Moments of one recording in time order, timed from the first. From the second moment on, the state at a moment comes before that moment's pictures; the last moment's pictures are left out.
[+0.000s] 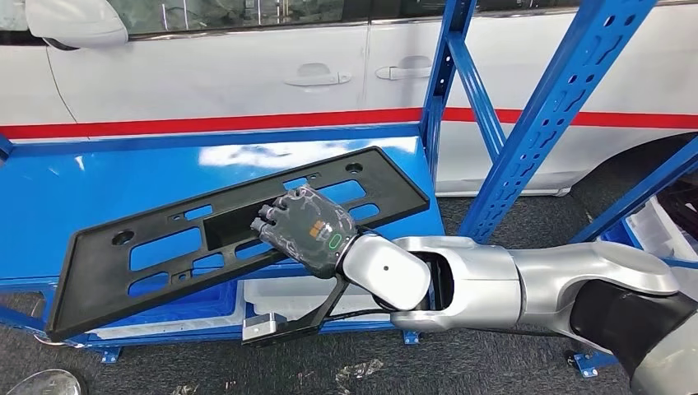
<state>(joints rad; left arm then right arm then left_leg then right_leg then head) -0.15 -0.28 1.55 -0.14 -1.10 0.50 -0.34 -1.01 -0.36 1.27 -1.85 0.96 0.09 0.64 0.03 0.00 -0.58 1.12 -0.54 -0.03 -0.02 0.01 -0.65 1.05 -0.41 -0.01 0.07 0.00</state>
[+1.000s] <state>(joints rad) -0.15 -0.28 1.55 -0.14 -1.12 0.50 -0.33 -1.03 -0.35 1.29 -1.85 0.93 0.10 0.63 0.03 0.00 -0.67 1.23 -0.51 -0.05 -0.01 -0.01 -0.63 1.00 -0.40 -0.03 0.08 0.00</state>
